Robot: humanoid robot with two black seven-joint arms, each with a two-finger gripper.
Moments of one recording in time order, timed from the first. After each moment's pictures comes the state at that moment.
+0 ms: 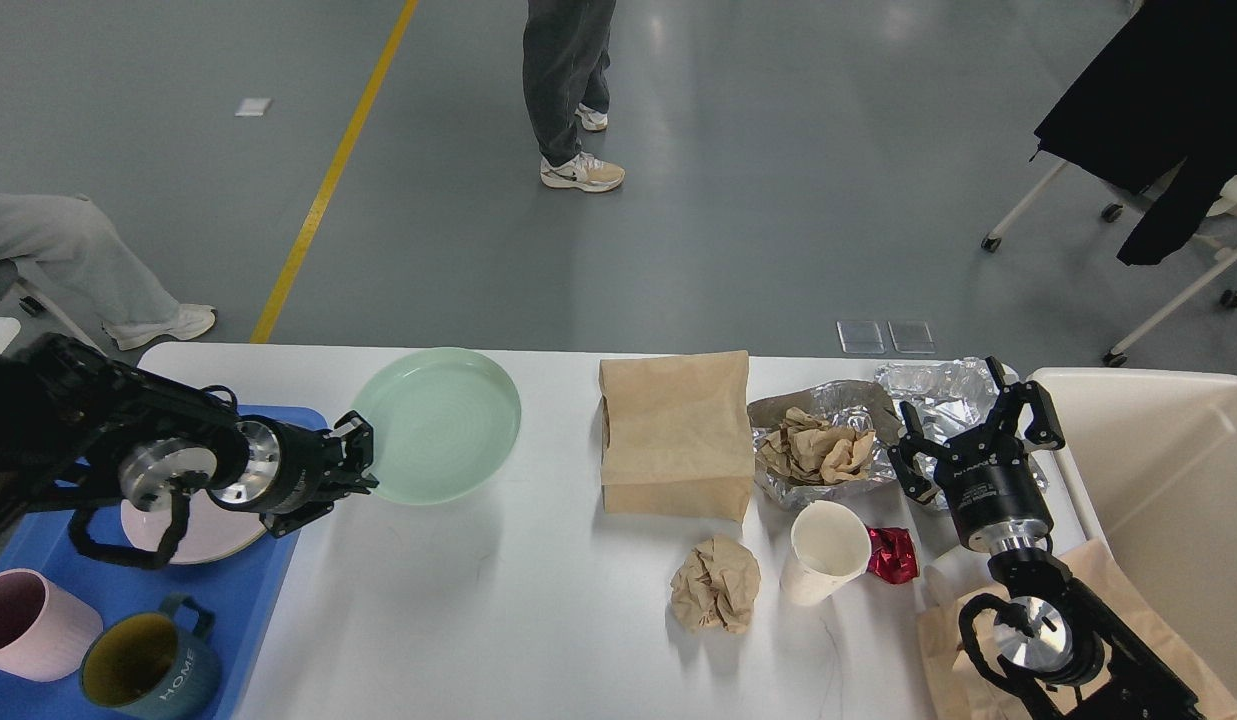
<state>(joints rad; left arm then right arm) -1.69 0.43 1.24 -1.38 -0.58 -0.13 -0.08 0.18 -0.14 1.28 0.92 -0.43 0.28 0.39</state>
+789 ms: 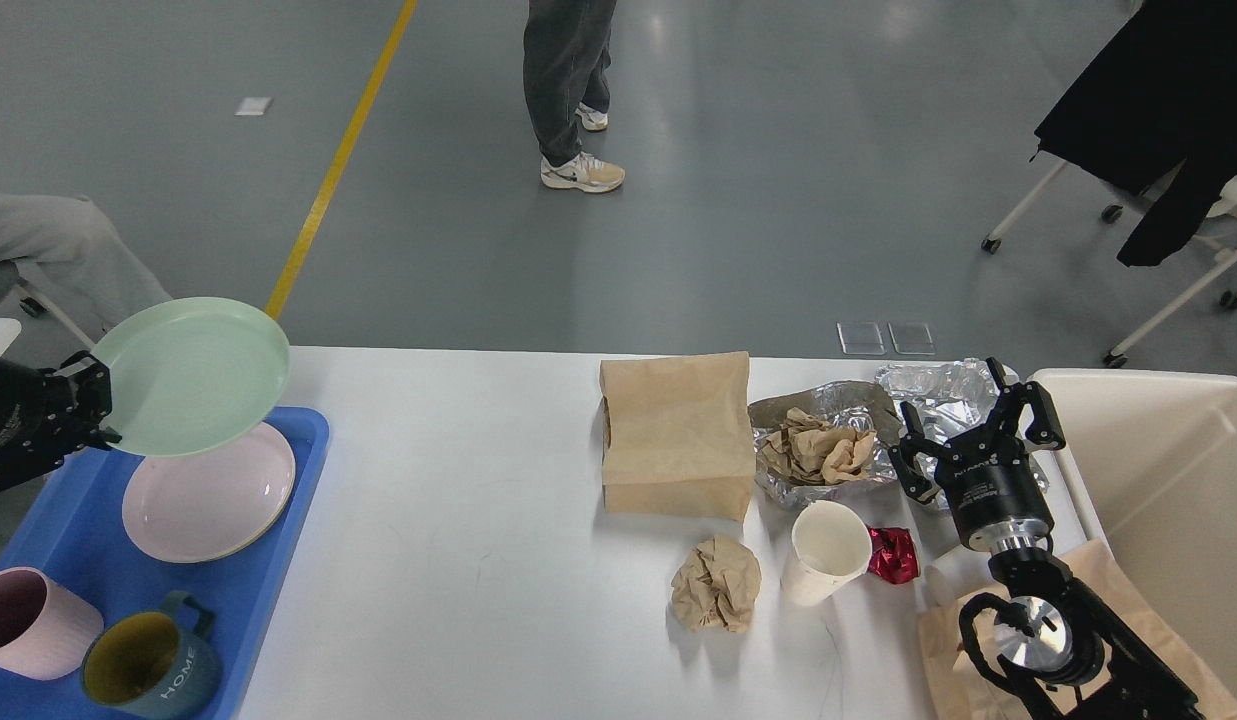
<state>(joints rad) -1.59 0.72 1.37 -0.95 -0.51 -0.46 0.05 0.18 -0.14 1.28 0.92 -0.43 0.28 0.39</state>
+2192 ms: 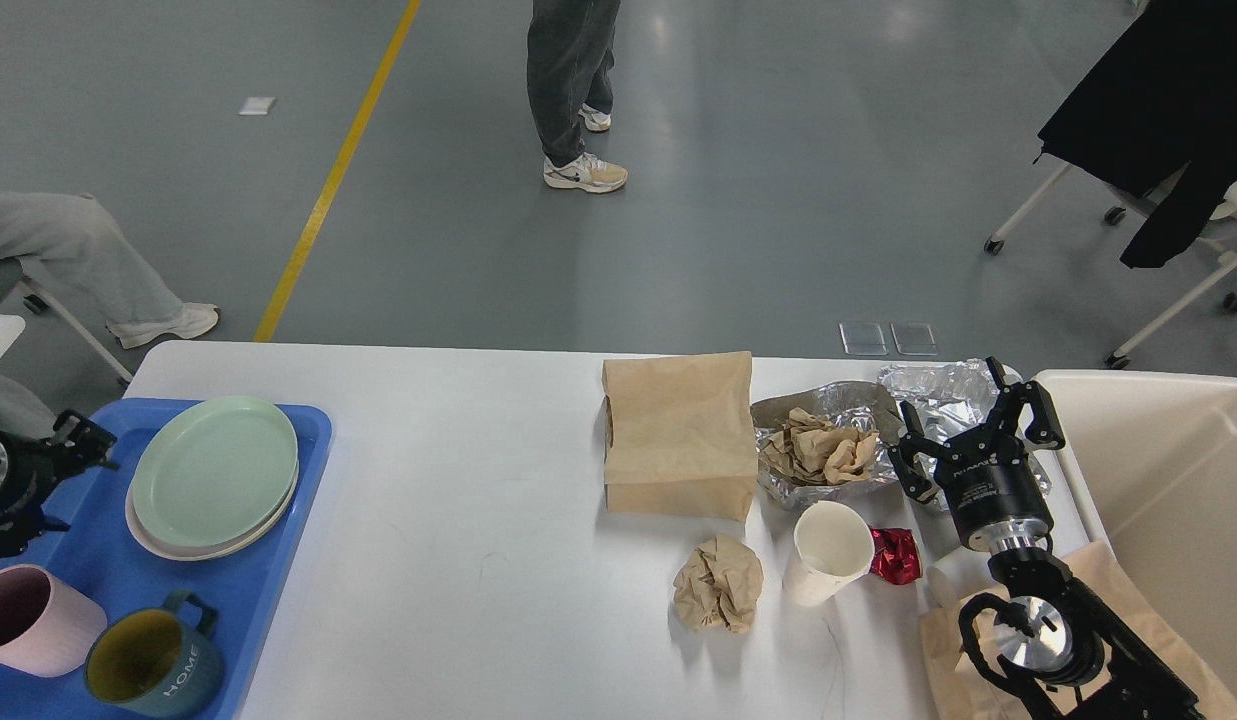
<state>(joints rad) -1.21 0.71 0.93 -0.63 -0.38 -0.40 0.19 0.18 -0.14 1.28 0.92 -0.43 0.28 0.39</state>
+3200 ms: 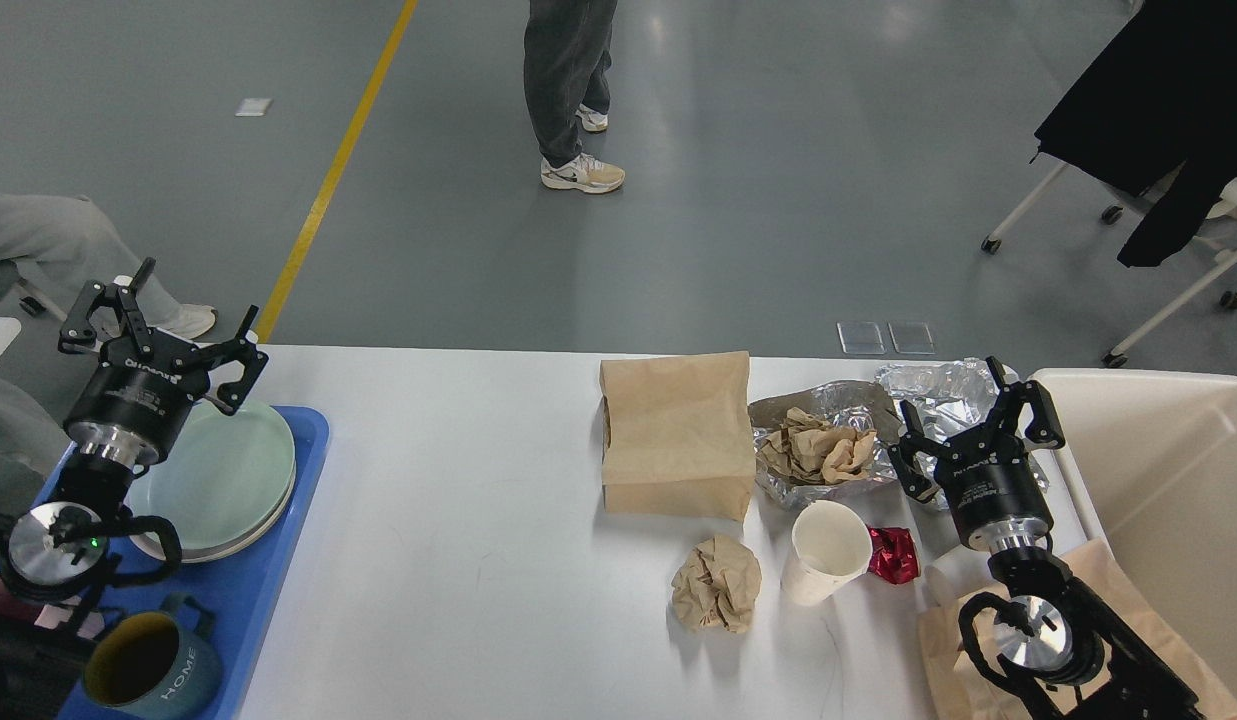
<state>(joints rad) -0.30 0.37 -1.34 -0.96 -0.04 -0.42 -0.07 0.18 -0.14 1.28 0.92 -0.43 0.28 0.39</state>
